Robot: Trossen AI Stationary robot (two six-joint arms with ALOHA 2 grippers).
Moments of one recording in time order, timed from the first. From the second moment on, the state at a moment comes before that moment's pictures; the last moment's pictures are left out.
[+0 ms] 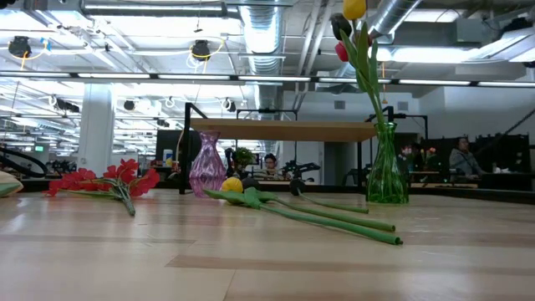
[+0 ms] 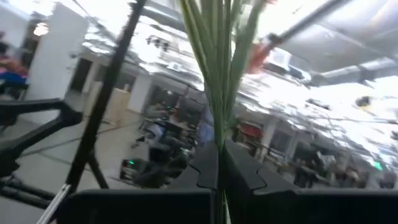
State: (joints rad) left arm -0.52 0.69 0.42 0.41 -0.17 0.22; right arm 0.63 0.69 0.87 0.22 0.50 -0.63
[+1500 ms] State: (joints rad) left arm -0.52 0.80 0.42 0.59 -0.43 0.41; right arm 0.17 0.73 0.01 1.52 0.46 -0.35
